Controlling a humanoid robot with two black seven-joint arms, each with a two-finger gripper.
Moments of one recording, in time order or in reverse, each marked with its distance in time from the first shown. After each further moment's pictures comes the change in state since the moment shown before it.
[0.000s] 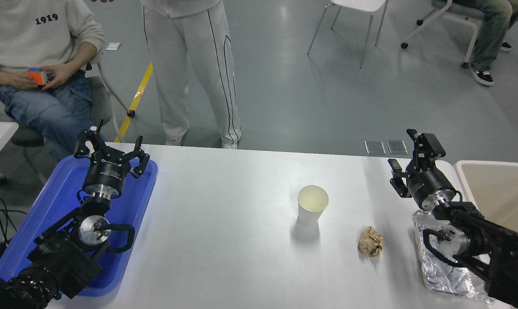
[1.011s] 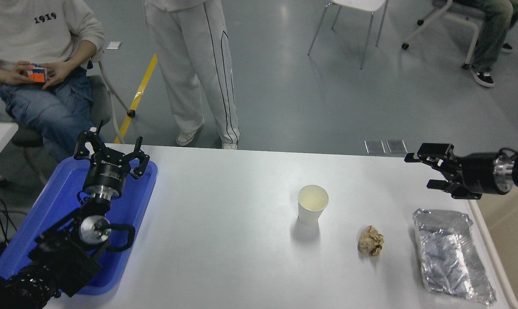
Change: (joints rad) left arm 0.000 0.000 0.000 0.000 0.000 -0.001 0.000; right arm 0.966 -0.036 -1.468 0.210 -0.130 0.458 -0.001
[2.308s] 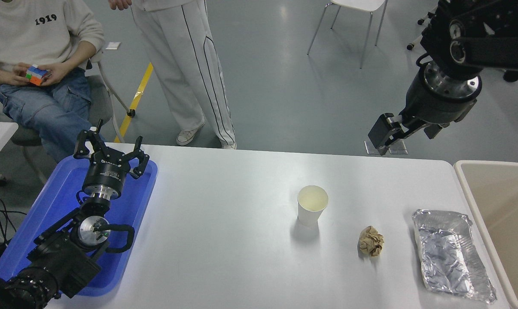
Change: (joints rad) left arm 0.000 0.001 0.000 0.001 0.000 0.001 0.000; right arm 0.690 0.427 0.053 0.234 -0.259 0.347 -0.452
